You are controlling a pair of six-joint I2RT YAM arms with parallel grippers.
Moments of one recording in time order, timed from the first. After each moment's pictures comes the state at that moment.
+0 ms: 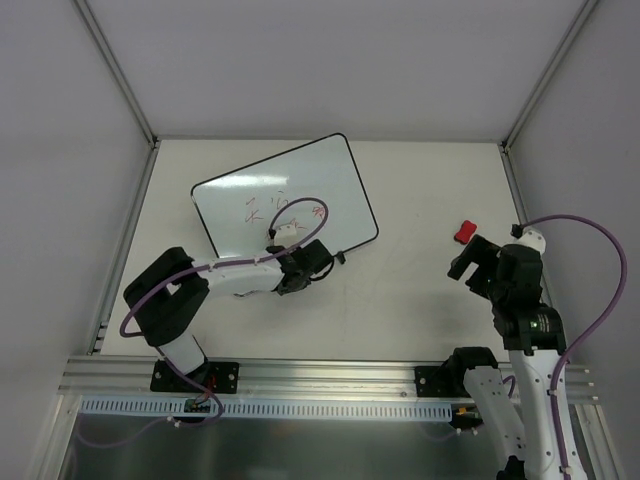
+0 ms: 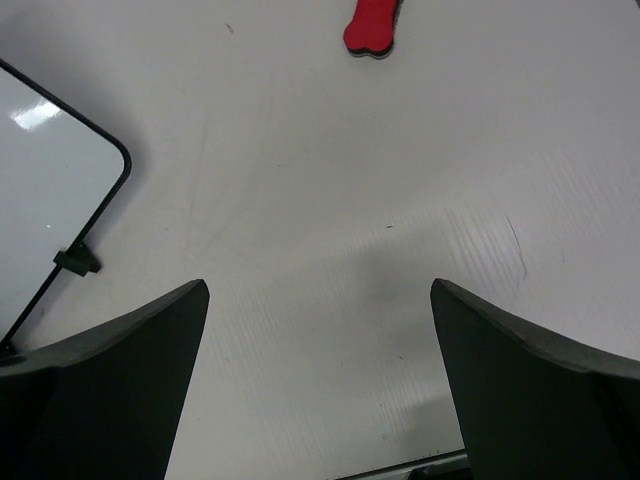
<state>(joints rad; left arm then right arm) -0.90 1.66 0.94 -0.57 -0.55 -1.10 0.06 0.54 0.79 -0.88 0.14 0.43</state>
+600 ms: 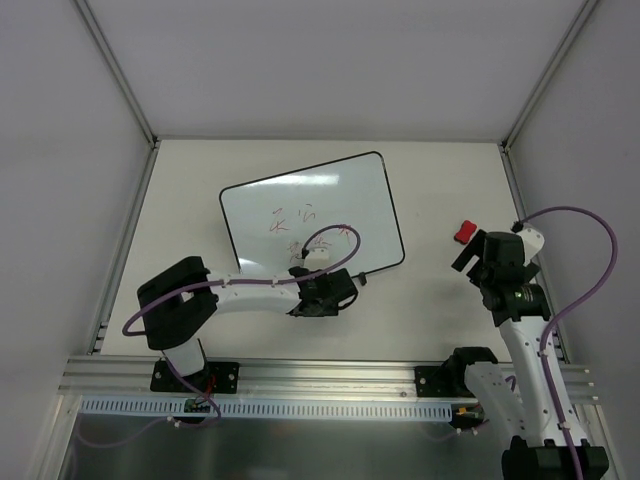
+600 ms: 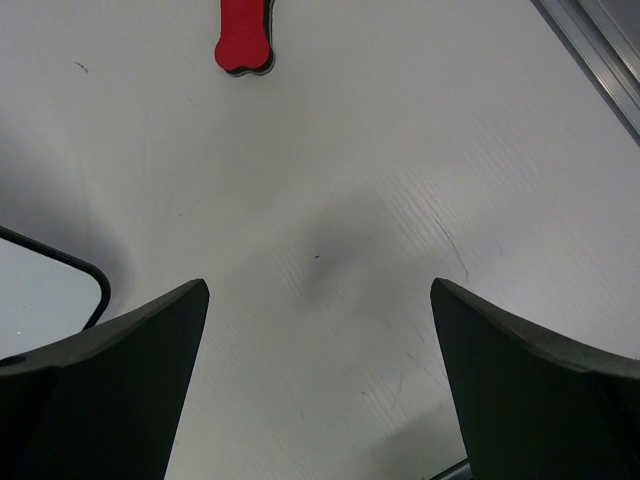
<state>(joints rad) -1.15 1.70 0.98 -0.59 -0.48 -1.10 0.06 0.70 0.71 -0.79 0.38 0.53</state>
